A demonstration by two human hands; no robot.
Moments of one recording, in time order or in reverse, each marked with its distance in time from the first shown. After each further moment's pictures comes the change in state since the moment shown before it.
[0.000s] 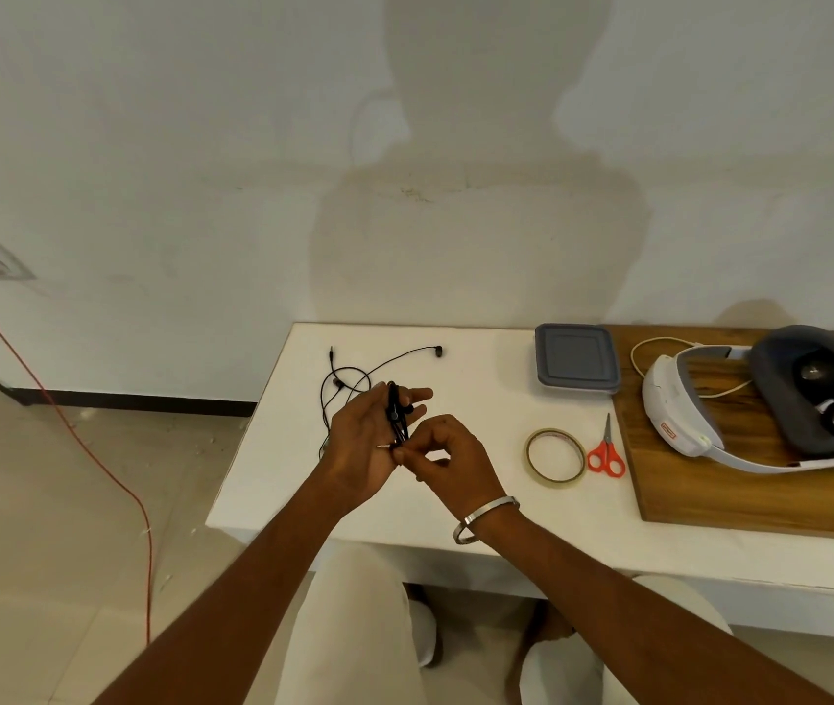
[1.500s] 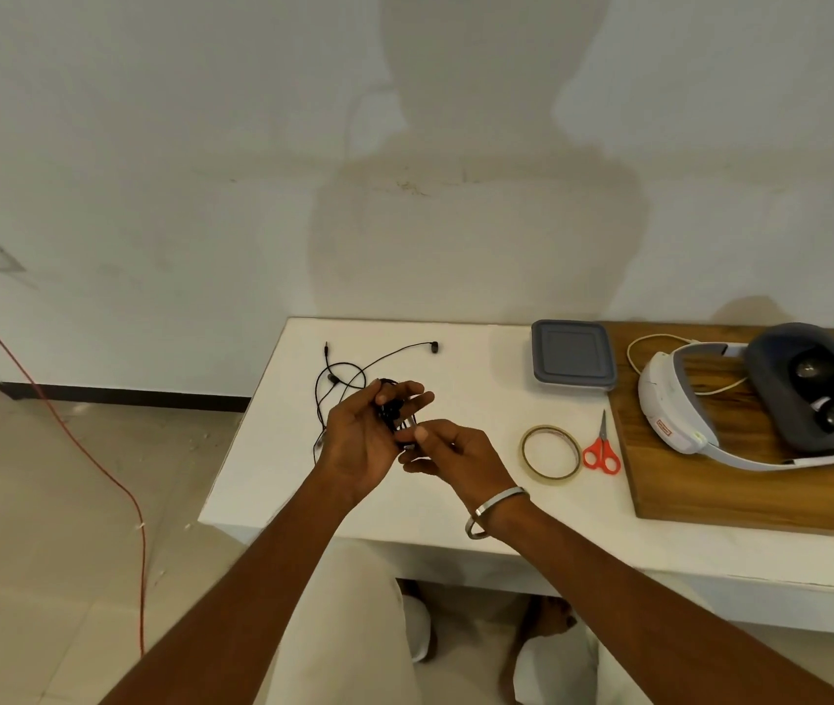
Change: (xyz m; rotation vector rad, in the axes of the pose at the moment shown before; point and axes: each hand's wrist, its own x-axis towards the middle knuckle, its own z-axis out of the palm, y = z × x) left_hand 0.005 -0.002 0.008 -0.188 0.059 0.010; right_hand 0.001 -0.002 -0.016 0.337 -0.154 0.177
